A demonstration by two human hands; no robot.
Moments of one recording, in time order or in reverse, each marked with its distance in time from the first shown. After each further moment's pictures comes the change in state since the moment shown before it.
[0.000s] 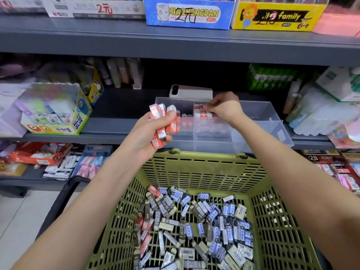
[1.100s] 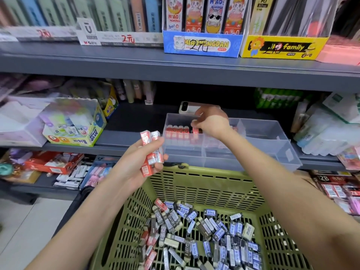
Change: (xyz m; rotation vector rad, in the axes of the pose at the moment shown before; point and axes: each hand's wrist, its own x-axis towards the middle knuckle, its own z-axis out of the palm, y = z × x) left_hand -0.034 0.007 -0.028 -0.024 0.149 -0.069; right_hand -0.007 -0.049 0.025 -0.234 -0.075 -0.159
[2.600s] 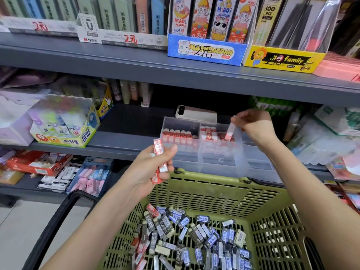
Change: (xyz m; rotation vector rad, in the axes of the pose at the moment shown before) left_hand 0.011 -0.017 0.013 0.018 -0.095 -0.029; right_hand -0.018 0.077 -0.054 0.607 0.283 0.152
